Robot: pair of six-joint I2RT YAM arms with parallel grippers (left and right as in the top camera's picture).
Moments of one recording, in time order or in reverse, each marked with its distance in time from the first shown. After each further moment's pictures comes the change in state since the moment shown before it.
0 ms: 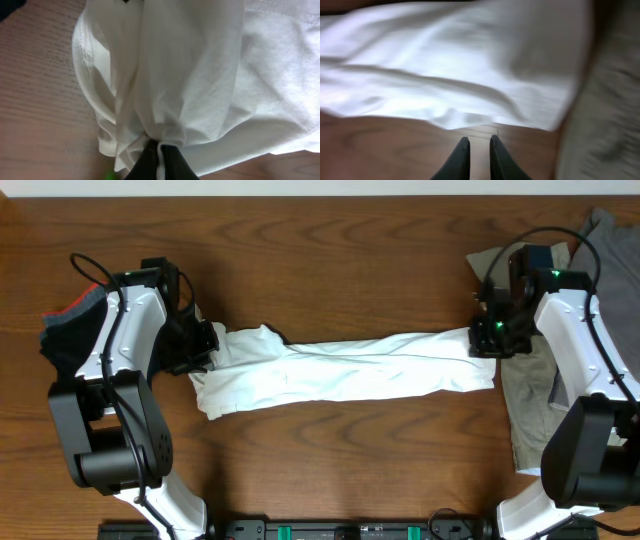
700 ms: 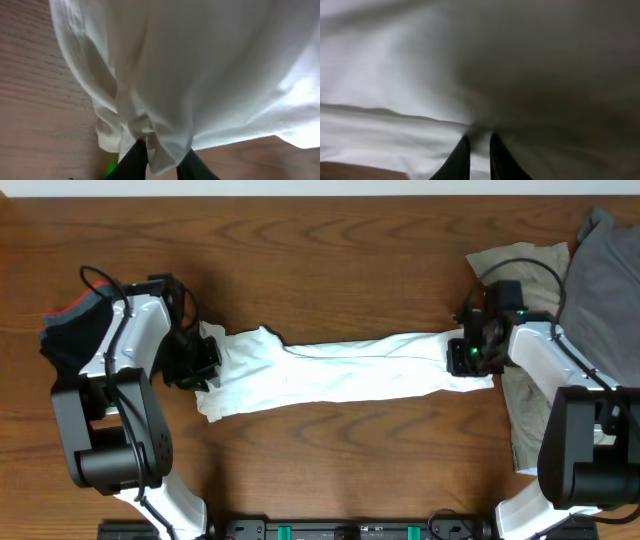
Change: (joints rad) left arm 0.000 0.000 -0.098 -0.001 -0.006 0.008; right arm 0.042 -0.001 -0.333 0.414 0.026 0.096
